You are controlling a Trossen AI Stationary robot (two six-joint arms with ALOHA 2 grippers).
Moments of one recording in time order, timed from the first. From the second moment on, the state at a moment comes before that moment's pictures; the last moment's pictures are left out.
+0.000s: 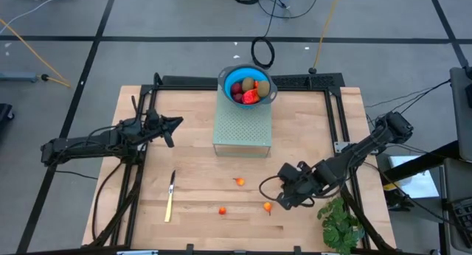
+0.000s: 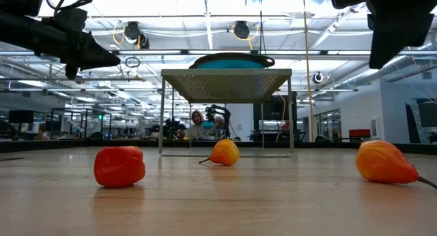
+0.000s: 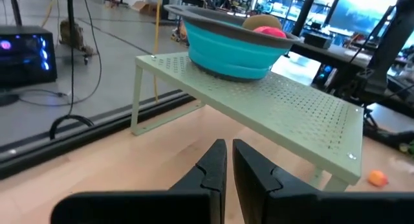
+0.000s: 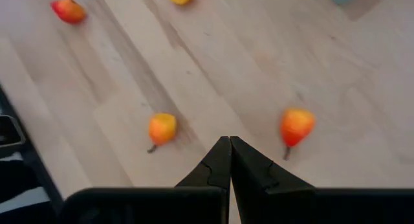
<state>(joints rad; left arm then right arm) 0.18 0.29 0.19 -0.03 -0.34 -0.28 0.56 1.47 1.08 -0.81 0.23 1.19</state>
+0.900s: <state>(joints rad) 0.18 0.29 0.19 -0.03 -0.02 -0.18 0.55 1.47 1.08 -0.86 0.15 1.16</state>
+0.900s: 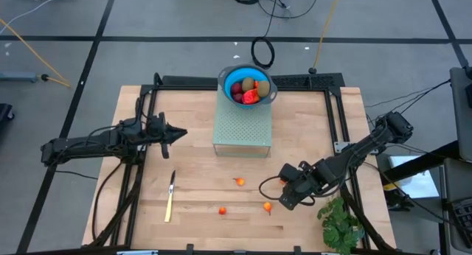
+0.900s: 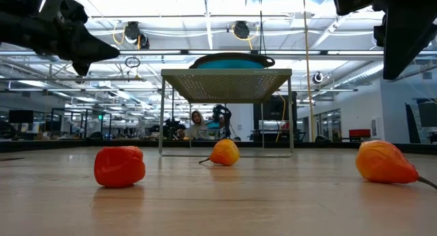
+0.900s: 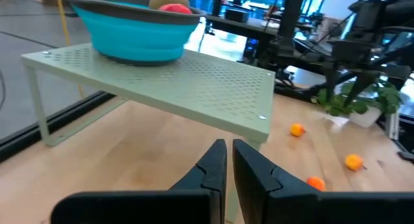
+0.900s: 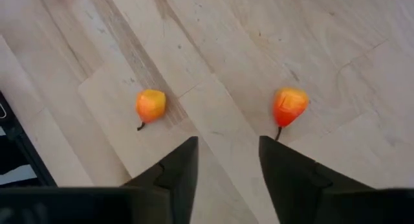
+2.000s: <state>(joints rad) 0.18 0.29 0.19 -0.03 -0.03 -0.15 0.41 1.47 0.84 -0.64 0.10 1.16</state>
